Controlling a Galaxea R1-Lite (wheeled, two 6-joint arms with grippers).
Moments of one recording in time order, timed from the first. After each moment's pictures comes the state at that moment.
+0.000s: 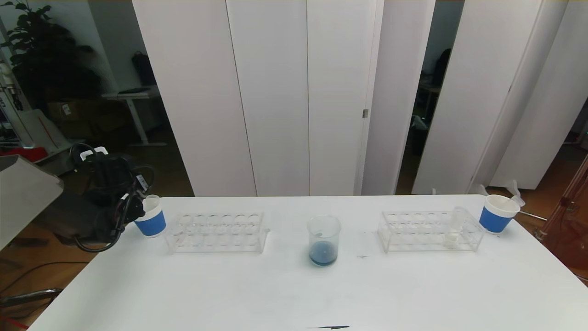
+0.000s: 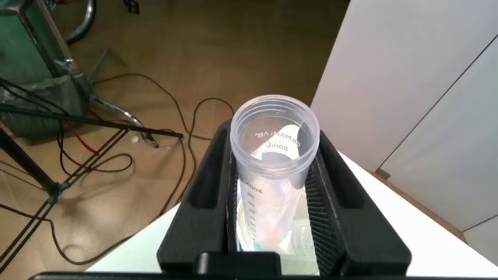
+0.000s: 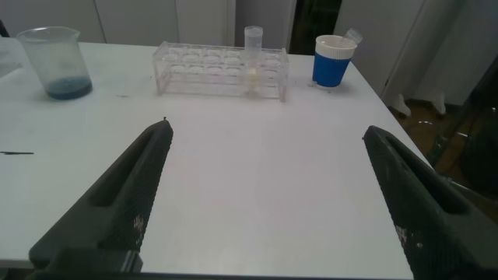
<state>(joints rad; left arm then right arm) 0.17 2.22 -1.14 -0.91 0.60 -0.20 0.00 0.00 0.00 0.00 0.00 -0.02</state>
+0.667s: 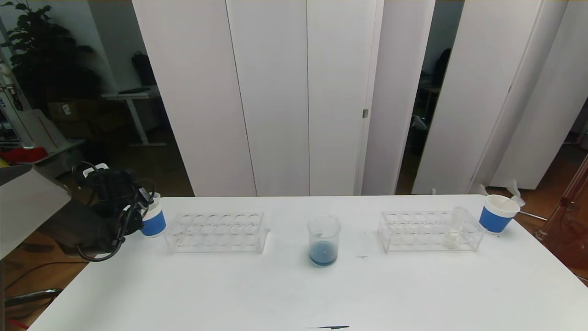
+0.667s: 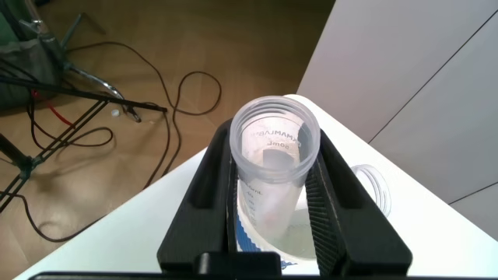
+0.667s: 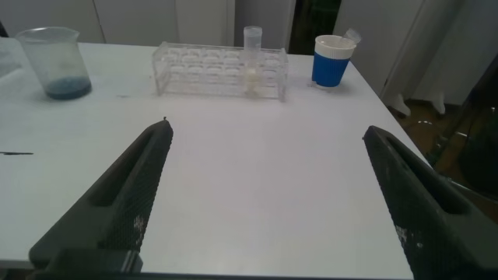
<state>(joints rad) 0.19 2.27 -1.10 -0.91 0.52 -0.31 0.00 0.00 0.00 0.00 0.00 -0.02</state>
